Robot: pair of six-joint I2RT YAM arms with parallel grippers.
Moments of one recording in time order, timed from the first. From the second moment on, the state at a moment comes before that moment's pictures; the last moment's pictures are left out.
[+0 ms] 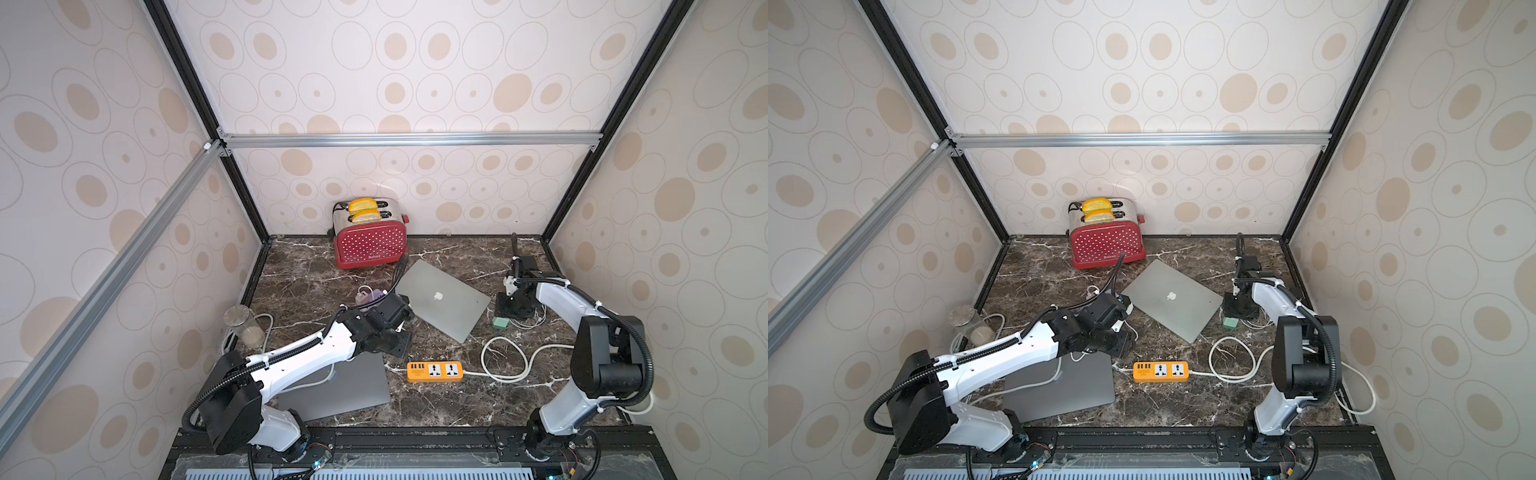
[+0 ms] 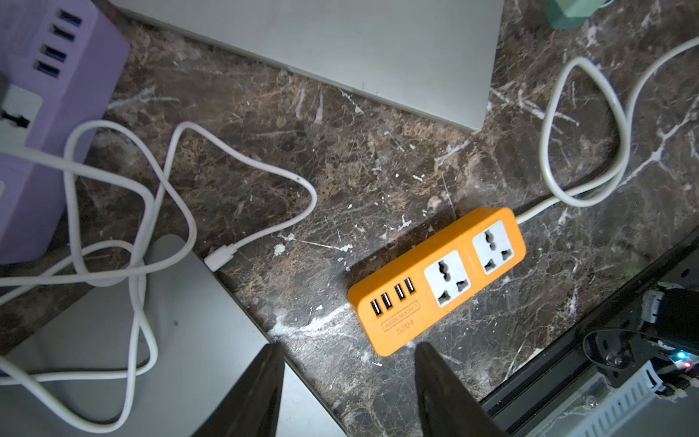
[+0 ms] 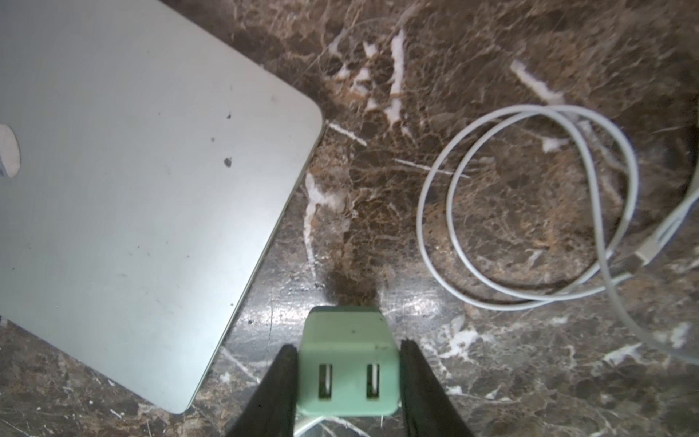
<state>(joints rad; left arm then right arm) -0.86 1.42 1.07 -0.68 0.00 -0.46 0.10 1.70 1.19 -0.81 -0.05 0.14</state>
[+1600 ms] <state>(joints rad) -0.58 1.10 0.74 -0.82 0.00 -0.56 0.73 1.60 1.21 -0.50 -0.22 -0.20</state>
